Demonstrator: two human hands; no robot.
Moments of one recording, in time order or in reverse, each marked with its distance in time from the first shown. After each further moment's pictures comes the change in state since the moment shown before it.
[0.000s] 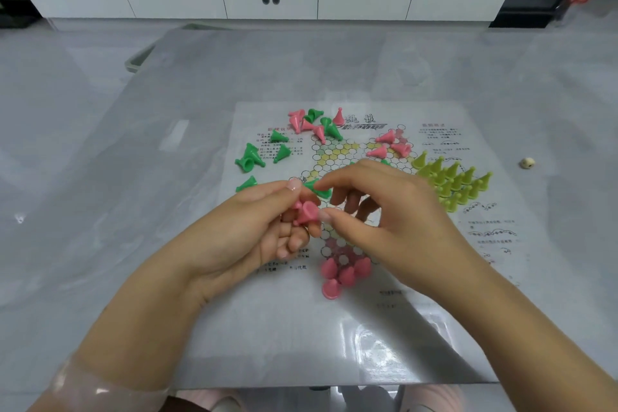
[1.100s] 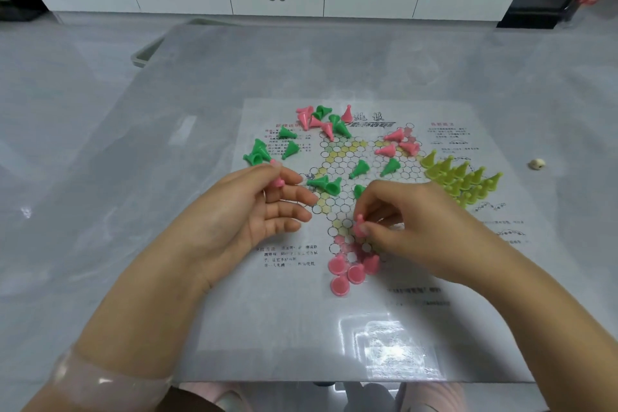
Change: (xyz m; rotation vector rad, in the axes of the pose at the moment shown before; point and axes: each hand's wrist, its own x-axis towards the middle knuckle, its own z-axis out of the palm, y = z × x) left_hand 0.001 0.006 -0.015 -0.111 0.160 0.034; right_hand -0.002 0.018 -0.011 -0.046 -0.271 0.292
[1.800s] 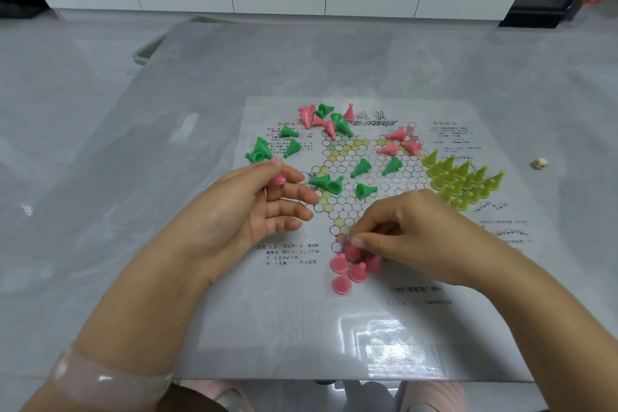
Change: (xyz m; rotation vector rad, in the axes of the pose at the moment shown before) left_hand 0.001 -0.001 -0.003 0.008 -0.026 0.012; right_hand -0.001 0.001 0.002 0.077 -0.177 0.084
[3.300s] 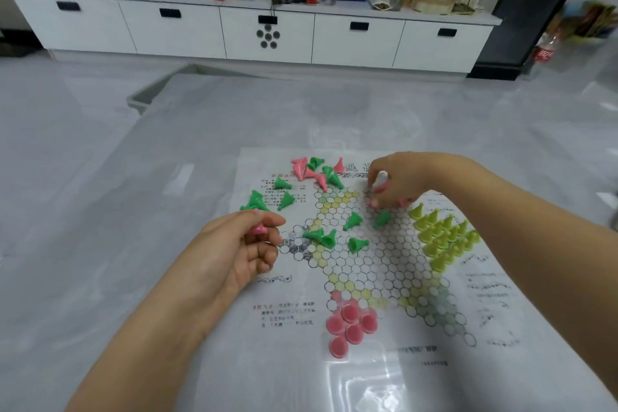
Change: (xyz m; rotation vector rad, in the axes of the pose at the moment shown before) left_hand 0.008 0.009 -0.005 -0.057 0.199 0.032; right_hand 0.112 0.016 -0.096 -0.528 -0.132 0.361
